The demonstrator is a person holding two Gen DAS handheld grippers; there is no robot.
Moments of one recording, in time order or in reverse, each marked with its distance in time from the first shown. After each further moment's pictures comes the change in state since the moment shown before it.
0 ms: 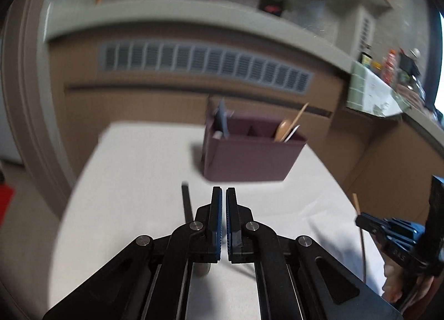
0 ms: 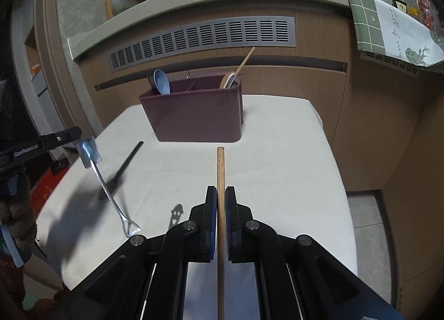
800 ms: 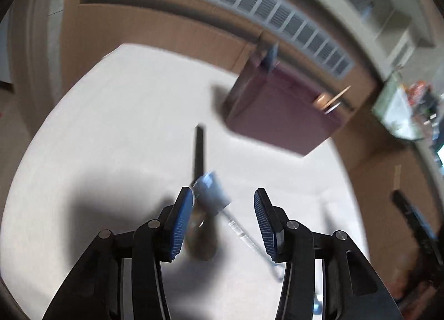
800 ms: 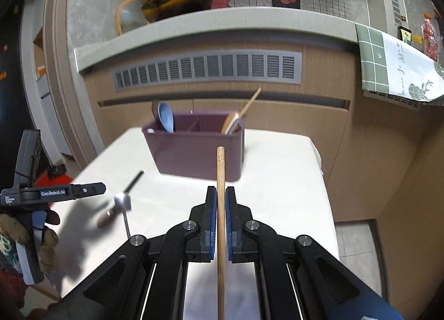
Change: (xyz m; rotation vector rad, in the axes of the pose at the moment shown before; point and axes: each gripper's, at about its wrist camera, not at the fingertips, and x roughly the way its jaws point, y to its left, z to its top) left arm 0.073 0.053 -0.051 -0.294 0.248 -0.017; right arm -0.004 0.010 0.019 -0.092 -0.086 -0.051
